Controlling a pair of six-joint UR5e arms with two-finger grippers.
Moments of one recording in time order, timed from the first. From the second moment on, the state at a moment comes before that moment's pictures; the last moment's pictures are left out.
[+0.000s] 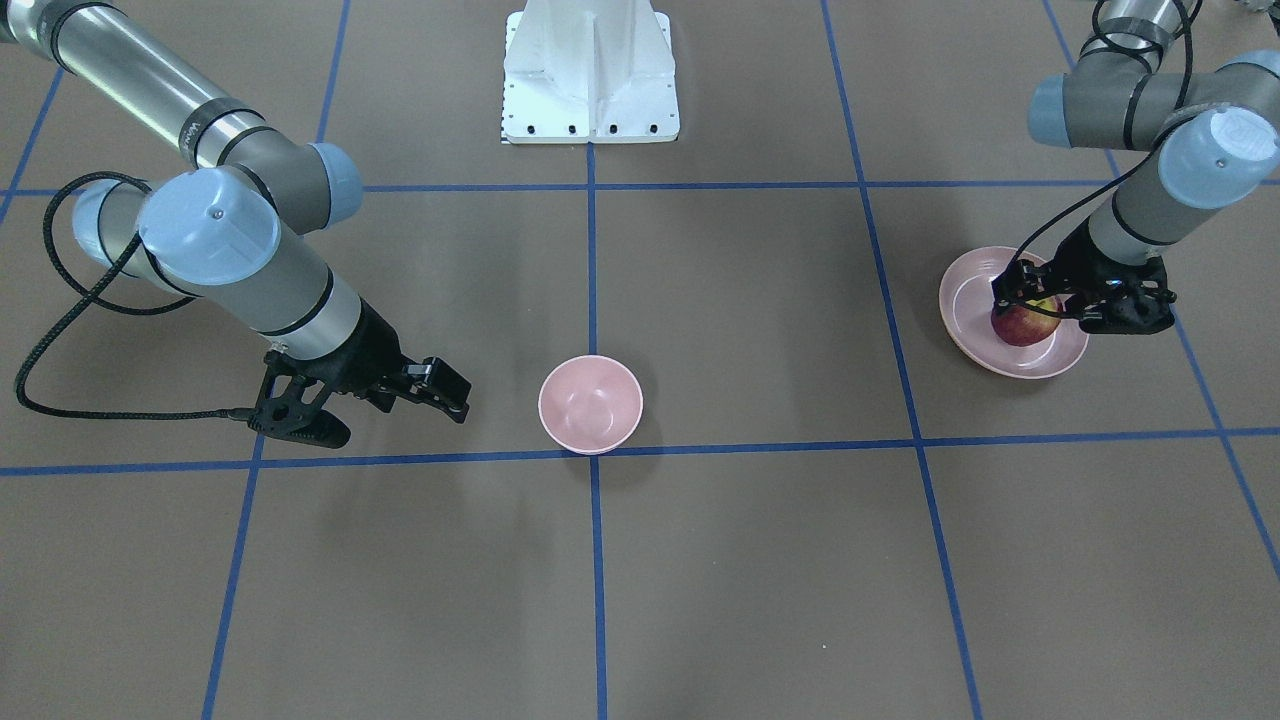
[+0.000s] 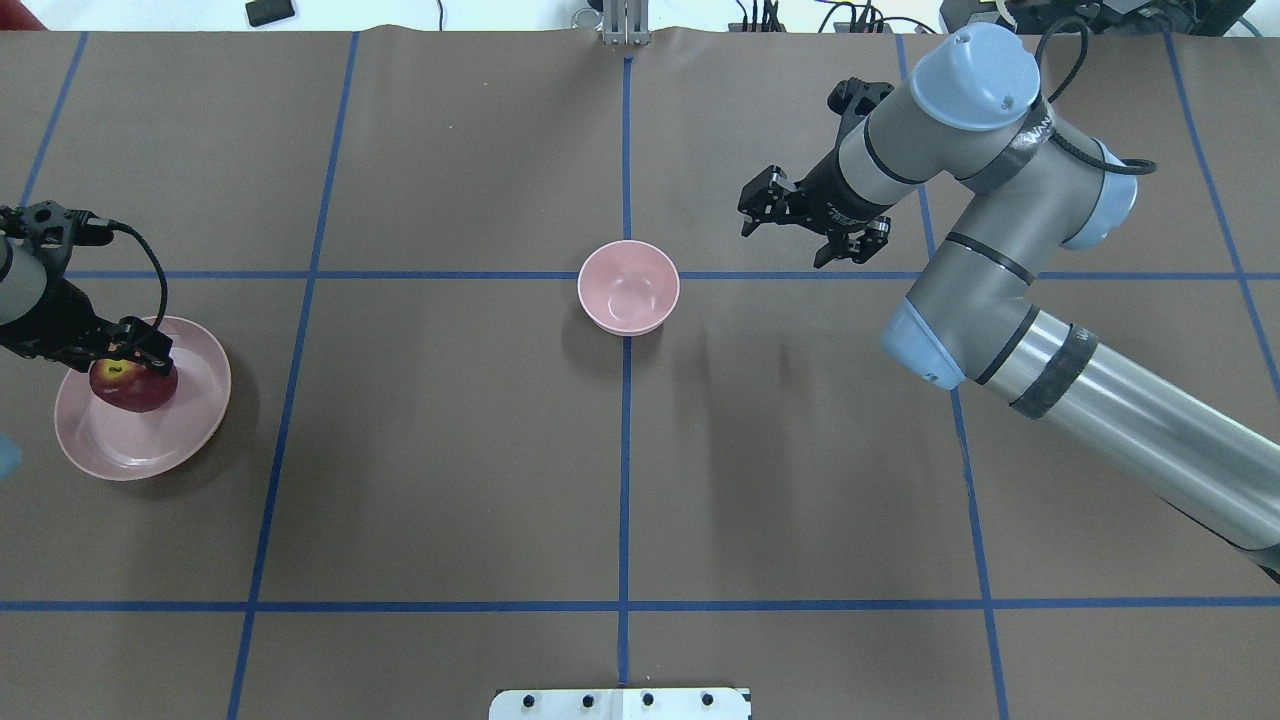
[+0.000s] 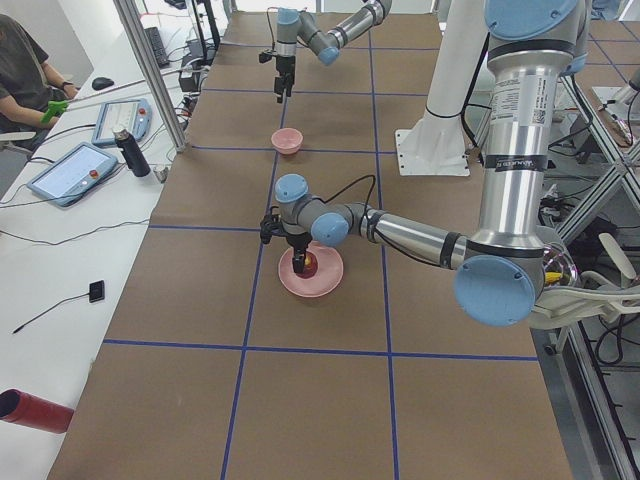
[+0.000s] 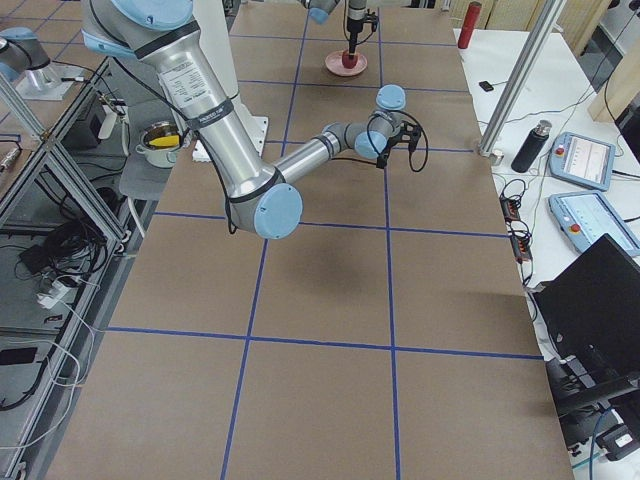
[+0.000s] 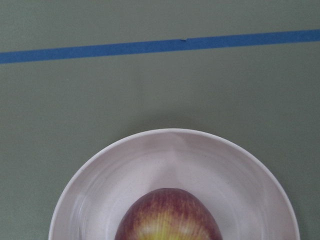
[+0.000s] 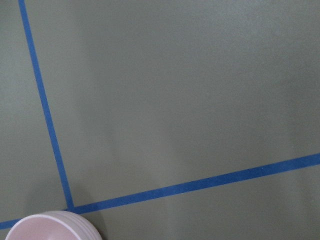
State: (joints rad) left arm -0.95 -1.61 -1.71 -1.88 -2.20 -0.73; right arm 0.82 -1.00 1.48 -1.11 2.16 1.40
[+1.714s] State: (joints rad) left arm -0.94 -1.78 -1.80 -1.85 -2.32 -0.97; right arm 1.30 -1.47 1.71 -1.34 2.40 0.53
